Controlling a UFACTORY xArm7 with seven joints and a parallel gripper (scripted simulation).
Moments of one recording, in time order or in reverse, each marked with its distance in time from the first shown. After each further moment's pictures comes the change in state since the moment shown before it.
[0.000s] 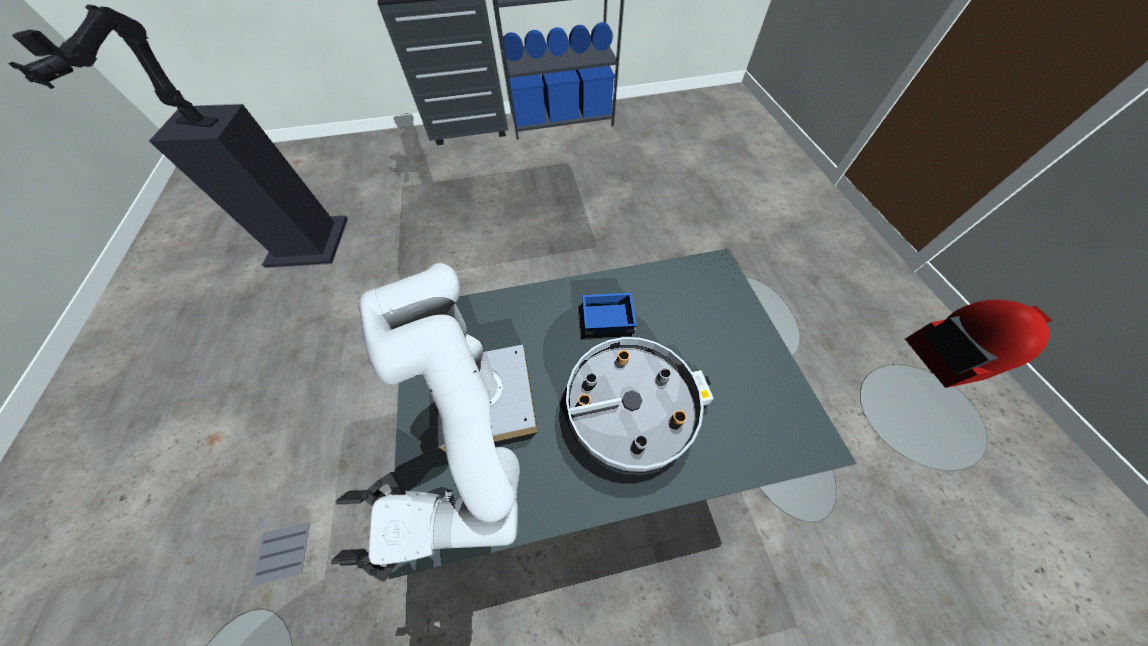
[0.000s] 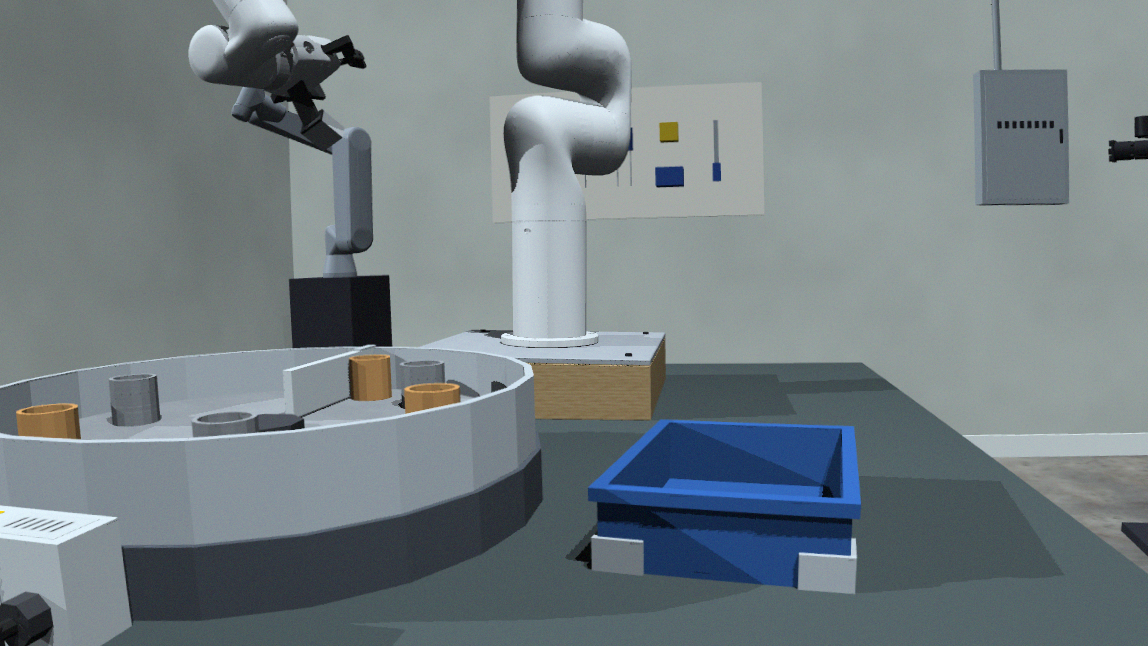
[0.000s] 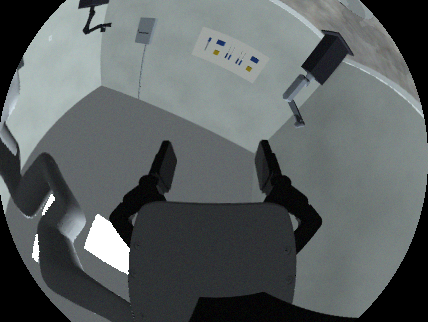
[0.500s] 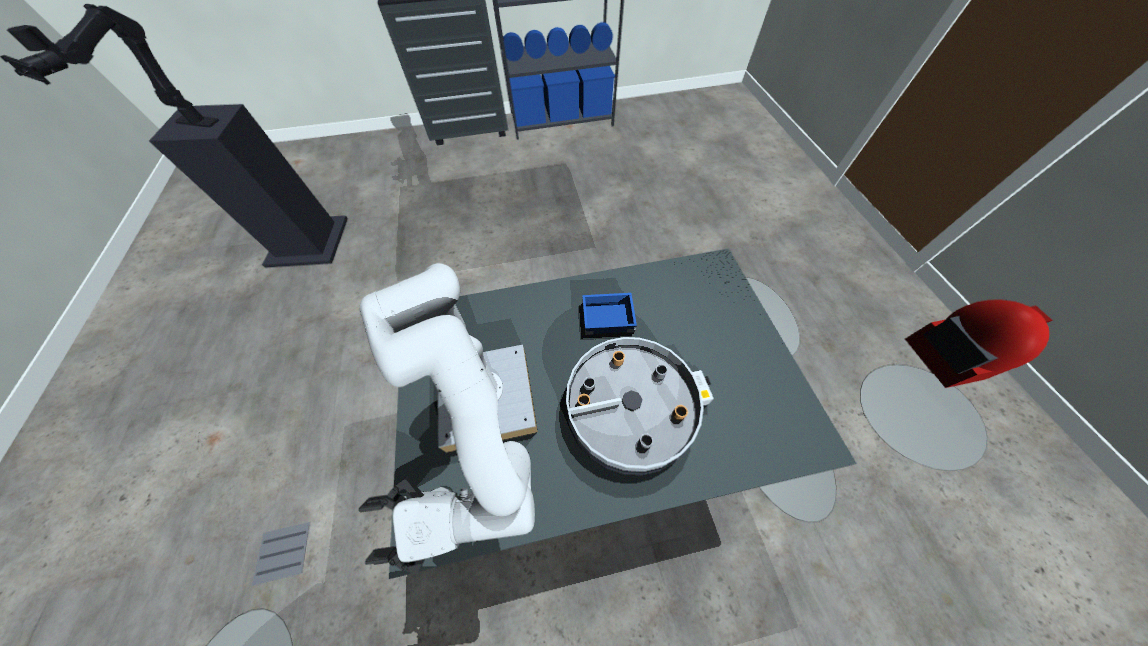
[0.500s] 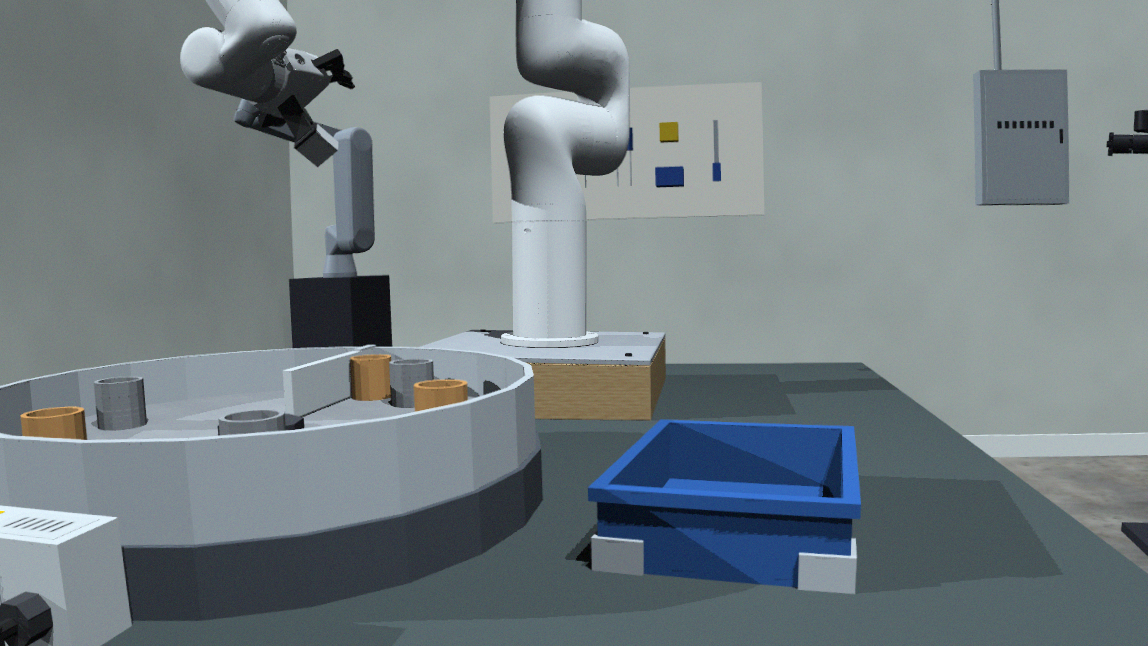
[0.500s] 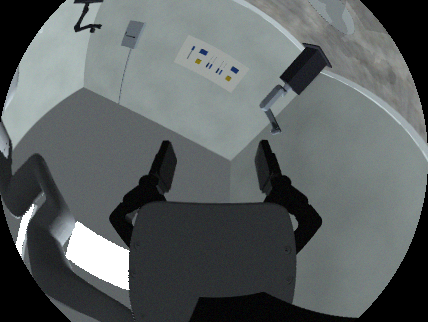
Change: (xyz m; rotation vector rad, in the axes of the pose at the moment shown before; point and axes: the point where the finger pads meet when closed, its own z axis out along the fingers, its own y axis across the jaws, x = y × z) arm 0.033 0.021 -0.030 -0.117 0.059 -0.129
